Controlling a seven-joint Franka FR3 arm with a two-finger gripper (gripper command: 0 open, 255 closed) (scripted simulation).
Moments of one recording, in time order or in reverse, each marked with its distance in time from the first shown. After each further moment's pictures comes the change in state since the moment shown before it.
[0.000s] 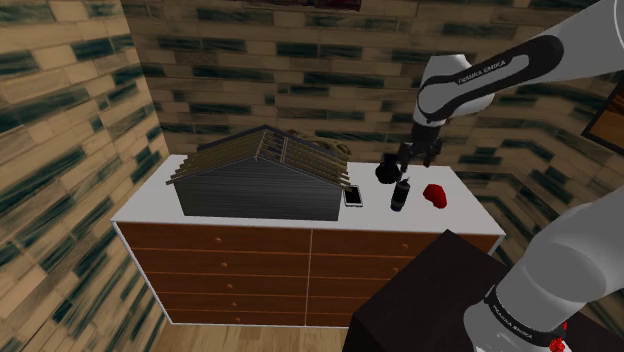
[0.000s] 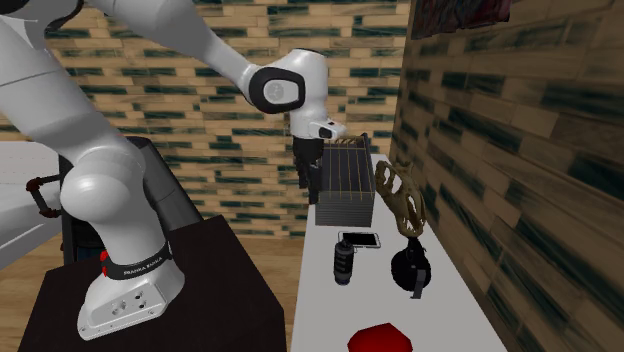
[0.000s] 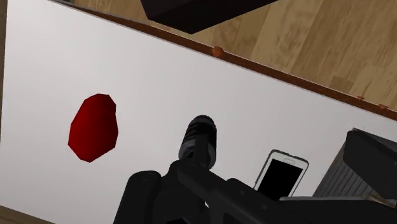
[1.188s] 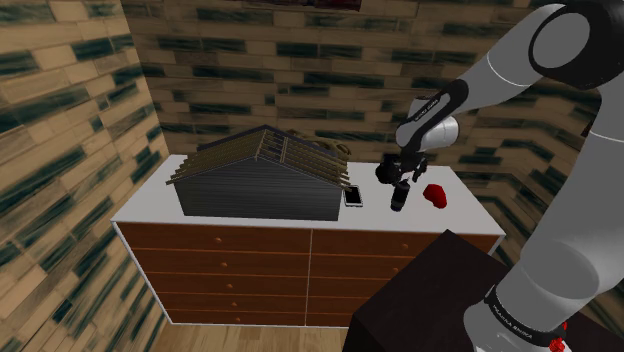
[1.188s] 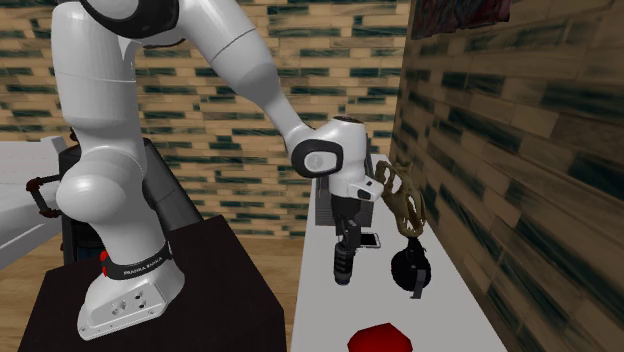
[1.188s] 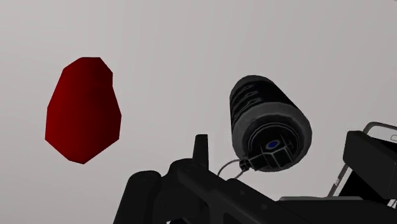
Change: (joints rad) arm -0.057 0.501 -0.064 0.153 0.085 0.385 -0.074
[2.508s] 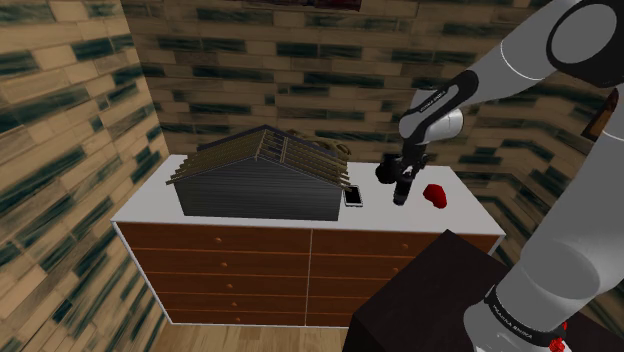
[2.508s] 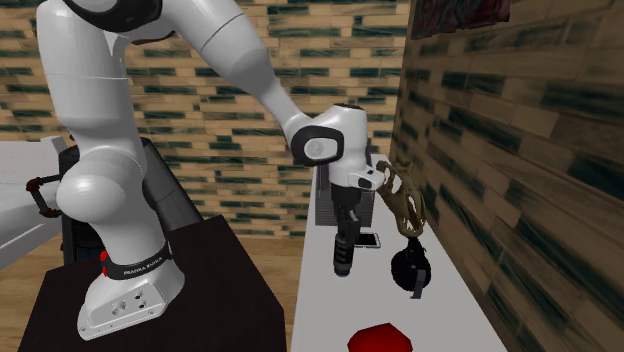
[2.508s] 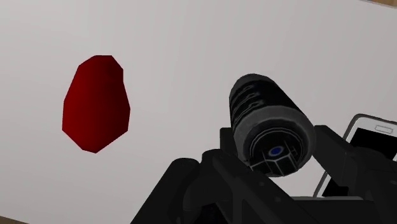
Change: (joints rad) arm 0.005 -0.067 -0.008 0.007 -0.023 -0.072 0.013
